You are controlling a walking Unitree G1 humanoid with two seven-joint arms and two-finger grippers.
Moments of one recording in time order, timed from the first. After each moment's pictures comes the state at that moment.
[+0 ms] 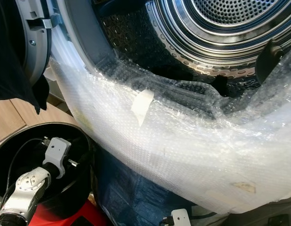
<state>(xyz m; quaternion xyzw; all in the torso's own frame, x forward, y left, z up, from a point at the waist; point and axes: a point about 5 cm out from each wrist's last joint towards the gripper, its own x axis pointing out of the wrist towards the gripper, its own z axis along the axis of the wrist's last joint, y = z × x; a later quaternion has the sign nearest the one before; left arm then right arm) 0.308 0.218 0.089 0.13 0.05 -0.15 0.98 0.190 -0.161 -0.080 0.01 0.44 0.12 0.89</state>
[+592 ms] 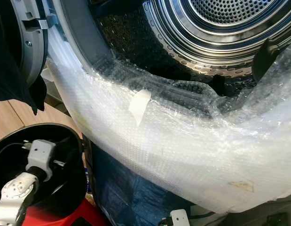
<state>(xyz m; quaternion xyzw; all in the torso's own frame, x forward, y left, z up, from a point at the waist) 0.288 0.247 0.099 0.12 0.03 -0.06 0.99 0.189 -0.161 -0.081 0.01 0.44 0.11 0.89</state>
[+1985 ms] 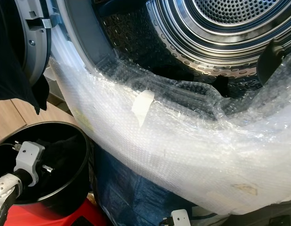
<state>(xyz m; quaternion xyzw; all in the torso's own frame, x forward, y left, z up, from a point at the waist) 0.279 0.264 0.096 0.11 0.10 -0.17 0.98 0.189 -0.163 -0.081 0.01 0.45 0.11 0.89</state>
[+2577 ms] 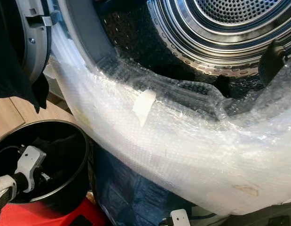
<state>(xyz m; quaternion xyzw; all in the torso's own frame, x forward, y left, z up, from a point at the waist) 0.285 0.278 0.092 0.14 0.15 -0.21 0.96 0.190 -0.164 -0.080 0.00 0.45 0.12 0.89</state>
